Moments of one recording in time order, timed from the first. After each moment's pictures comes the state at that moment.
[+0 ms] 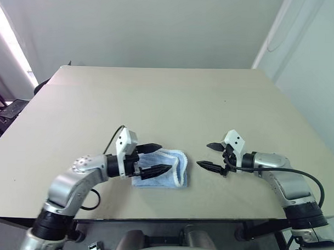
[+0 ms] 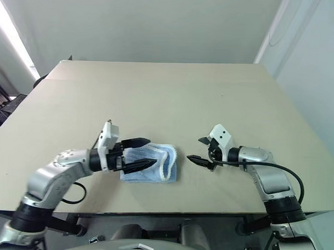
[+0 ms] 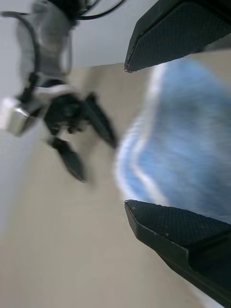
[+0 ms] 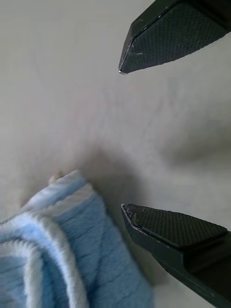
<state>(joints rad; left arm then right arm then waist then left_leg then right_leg) -0.13 0.46 -0.14 -0.24 -0.56 0.48 -0.91 -0.24 -0.63 0.10 -0.03 0.30 0.50 0.94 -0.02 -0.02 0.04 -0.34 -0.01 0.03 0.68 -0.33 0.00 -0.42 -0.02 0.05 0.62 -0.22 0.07</state>
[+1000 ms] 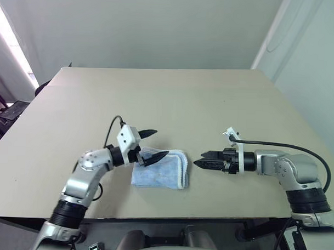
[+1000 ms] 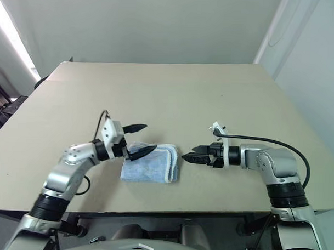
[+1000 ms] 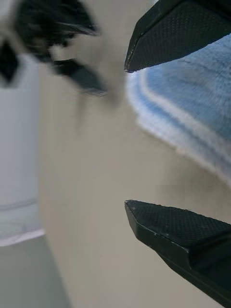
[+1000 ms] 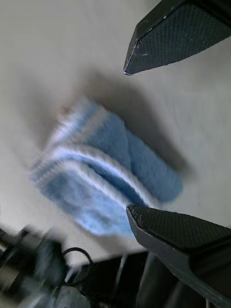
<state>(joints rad) -0.19 0.47 -0.08 -0.14 -0.39 0.18 -0.91 -0.39 -0.61 0.03 0.01 0.66 1.19 0.97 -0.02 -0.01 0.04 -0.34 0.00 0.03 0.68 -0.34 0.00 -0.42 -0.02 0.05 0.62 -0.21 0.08</state>
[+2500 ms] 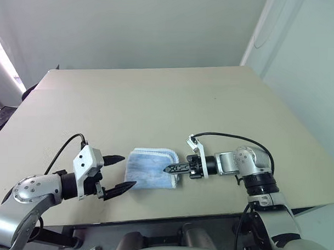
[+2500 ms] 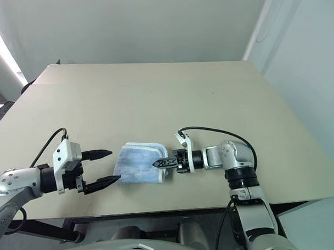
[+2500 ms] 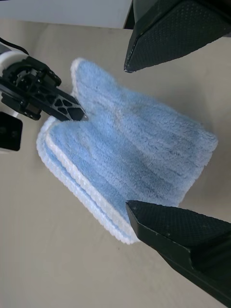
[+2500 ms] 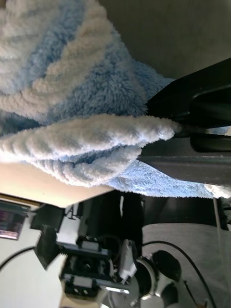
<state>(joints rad) 0.26 0.77 0.20 -0.58 -0.57 0.48 -0.90 -0.56 -0.30 0.07 0.23 0.74 1.48 0.82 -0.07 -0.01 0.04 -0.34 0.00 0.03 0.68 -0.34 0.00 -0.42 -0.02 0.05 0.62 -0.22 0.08</state>
